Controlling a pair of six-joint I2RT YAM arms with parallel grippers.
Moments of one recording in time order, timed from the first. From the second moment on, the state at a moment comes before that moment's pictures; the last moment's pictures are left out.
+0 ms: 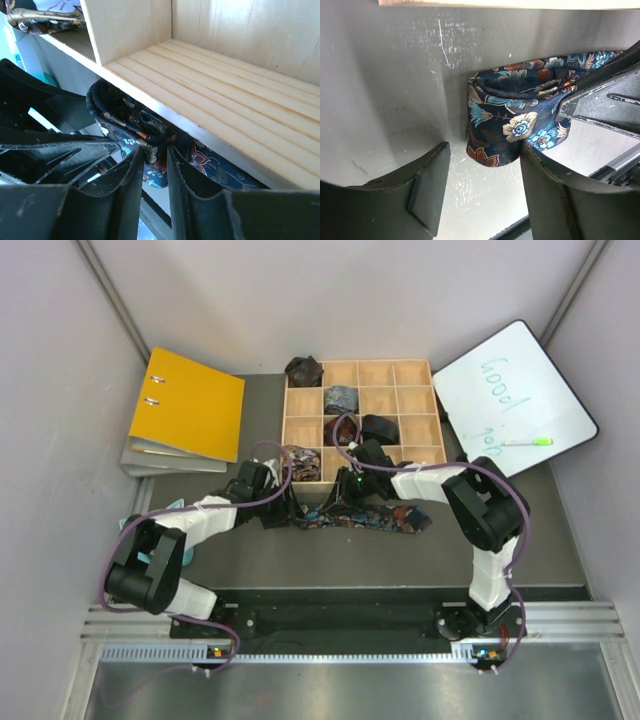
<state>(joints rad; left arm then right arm) -0.38 1.43 0.64 -0.14 0.33 -0.61 0.65 1.91 1.07 -0.04 -0.51 0.90</state>
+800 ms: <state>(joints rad) -0.39 1.48 0.73 -0.21 0.25 -0.61 0.65 1.94 1.10 -0.01 -0.54 0.90</state>
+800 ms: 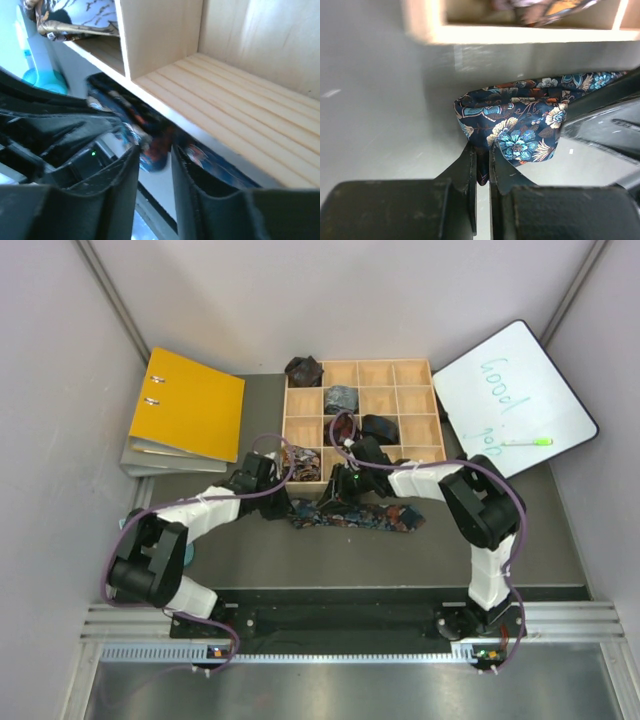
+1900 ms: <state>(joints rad) -0.71 1.71 1.28 -1.07 -0.54 -0.55 0.53 1.56 0.83 -0.21 -0.41 0.82</state>
